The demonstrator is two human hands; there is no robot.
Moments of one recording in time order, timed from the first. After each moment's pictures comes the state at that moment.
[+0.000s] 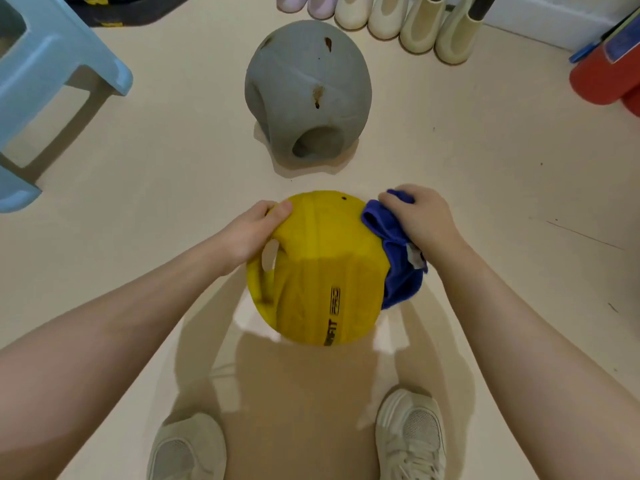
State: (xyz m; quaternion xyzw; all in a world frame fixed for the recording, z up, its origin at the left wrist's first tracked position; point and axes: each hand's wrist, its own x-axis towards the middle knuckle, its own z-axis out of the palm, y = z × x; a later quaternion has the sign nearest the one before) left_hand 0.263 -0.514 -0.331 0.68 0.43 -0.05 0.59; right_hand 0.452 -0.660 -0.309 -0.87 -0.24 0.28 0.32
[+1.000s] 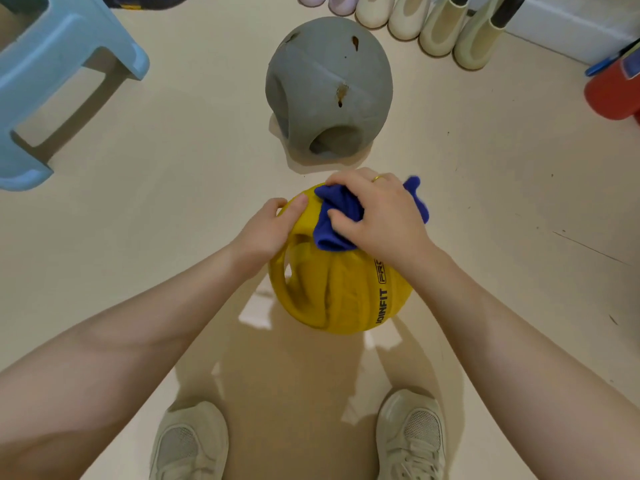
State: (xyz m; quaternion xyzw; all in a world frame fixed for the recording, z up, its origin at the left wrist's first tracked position) left_hand 0.258 -0.523 -0.346 0.64 0.49 0.02 0.59; right_hand 0.391 -0.628 -0.277 -0.79 -0.56 0.14 0.21
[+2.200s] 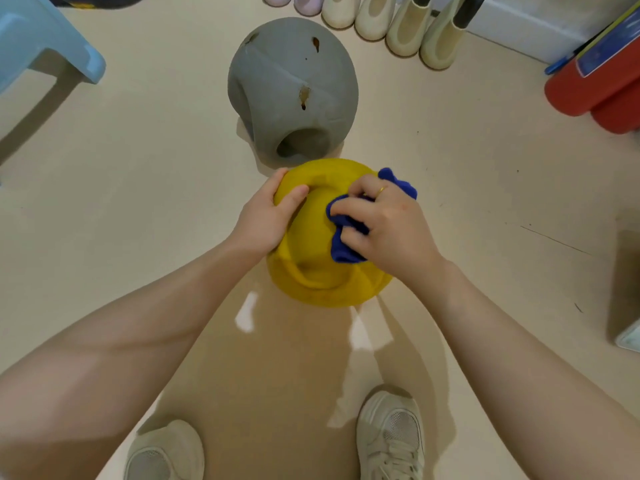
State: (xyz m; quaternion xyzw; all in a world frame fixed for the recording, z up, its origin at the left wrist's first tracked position) left_hand 0.303 -0.527 -0.343 0.69 0.41 0.09 0.59; right_hand 0.433 -0.661 -0.279 -0.72 -0.66 0.04 0.21
